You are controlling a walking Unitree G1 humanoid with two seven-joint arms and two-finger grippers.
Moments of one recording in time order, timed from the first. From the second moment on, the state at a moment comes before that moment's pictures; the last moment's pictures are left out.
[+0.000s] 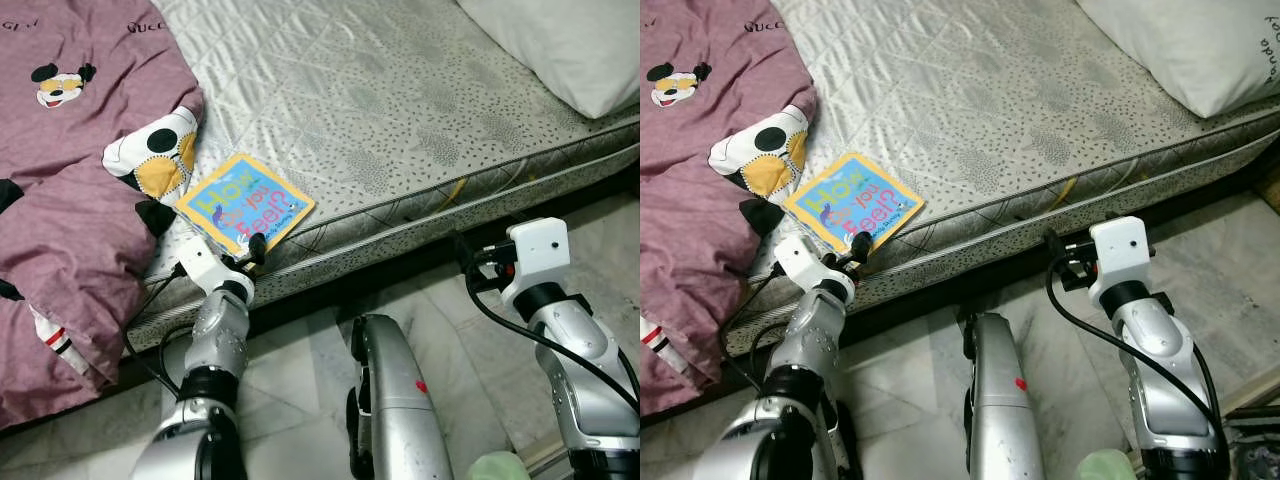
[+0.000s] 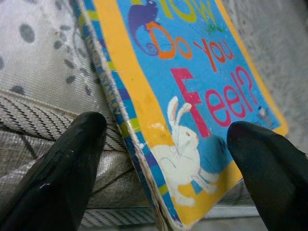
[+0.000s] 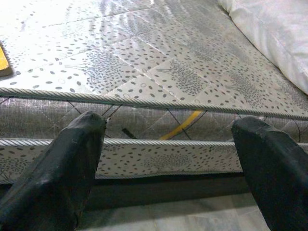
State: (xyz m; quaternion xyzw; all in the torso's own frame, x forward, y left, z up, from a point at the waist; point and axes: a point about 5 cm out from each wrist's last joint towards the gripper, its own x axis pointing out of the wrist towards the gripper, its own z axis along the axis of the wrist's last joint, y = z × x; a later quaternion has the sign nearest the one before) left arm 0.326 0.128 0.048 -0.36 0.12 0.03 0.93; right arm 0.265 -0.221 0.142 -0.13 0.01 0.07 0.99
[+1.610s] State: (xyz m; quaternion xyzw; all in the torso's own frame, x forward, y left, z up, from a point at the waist) left arm 0.345 0.085 0.064 -0.42 0.17 -0.20 0.87; right arm 0.272 -0.216 0.151 -0.13 0.00 0.07 0.99
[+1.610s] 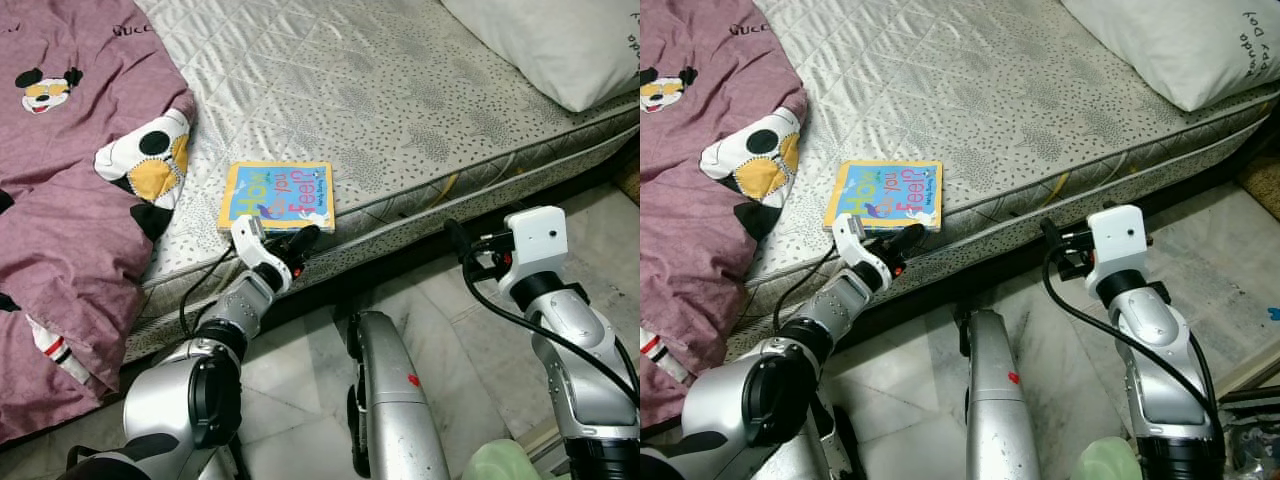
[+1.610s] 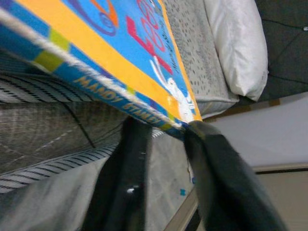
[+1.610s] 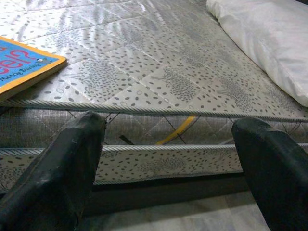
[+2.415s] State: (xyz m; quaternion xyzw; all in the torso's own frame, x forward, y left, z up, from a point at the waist) left arm 0.339 0.151 0.046 -0.39 0.12 -0.02 0.91; right arm 0.272 -0.212 0.148 -0.13 0.00 0.08 0.99
